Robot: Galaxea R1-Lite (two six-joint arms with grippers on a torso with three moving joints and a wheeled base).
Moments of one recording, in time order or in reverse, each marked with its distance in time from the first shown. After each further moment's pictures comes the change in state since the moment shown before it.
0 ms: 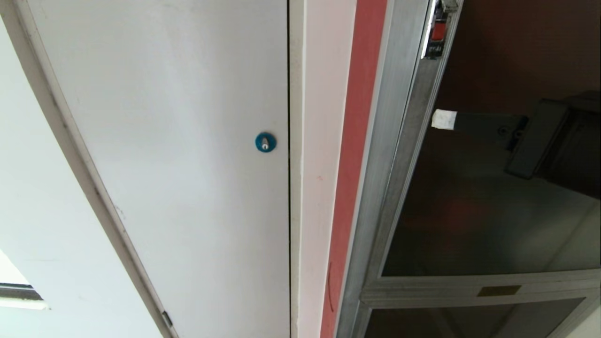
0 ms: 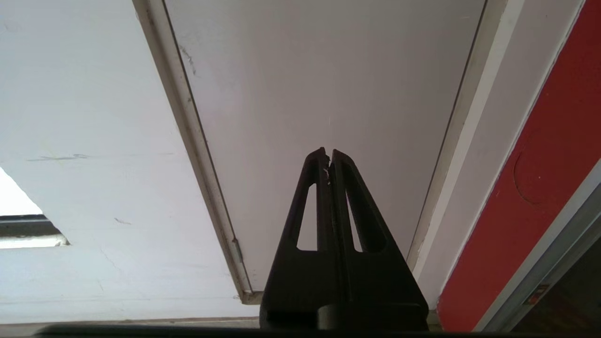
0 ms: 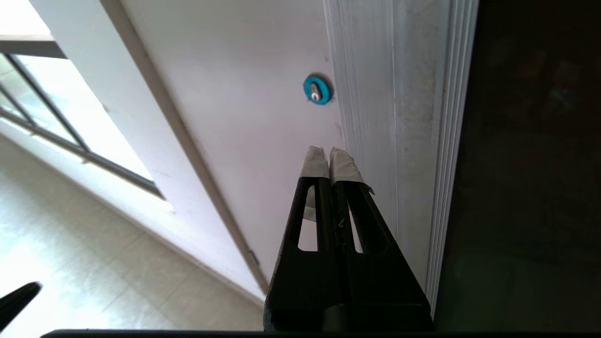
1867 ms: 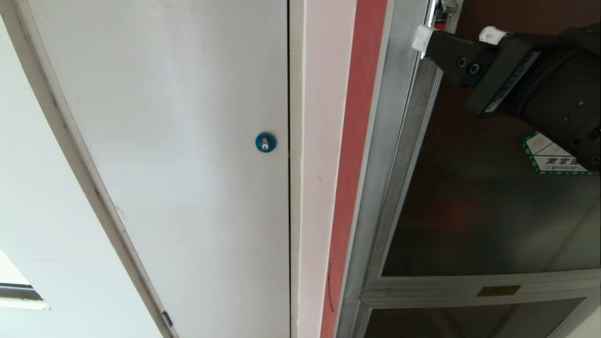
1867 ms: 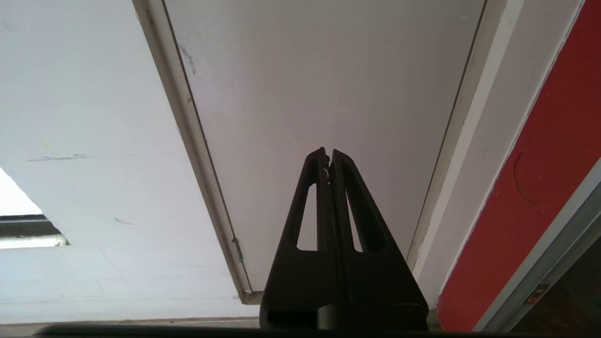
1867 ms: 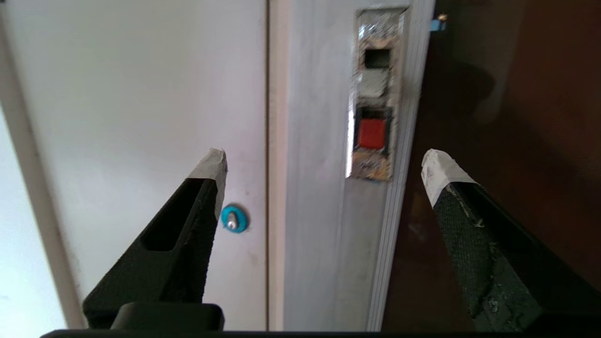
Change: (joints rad) left arm 0.000 0.000 0.000 0.000 0.000 0.000; right arm 0.133 0.113 0.012 -0.521 -0.363 -0.423
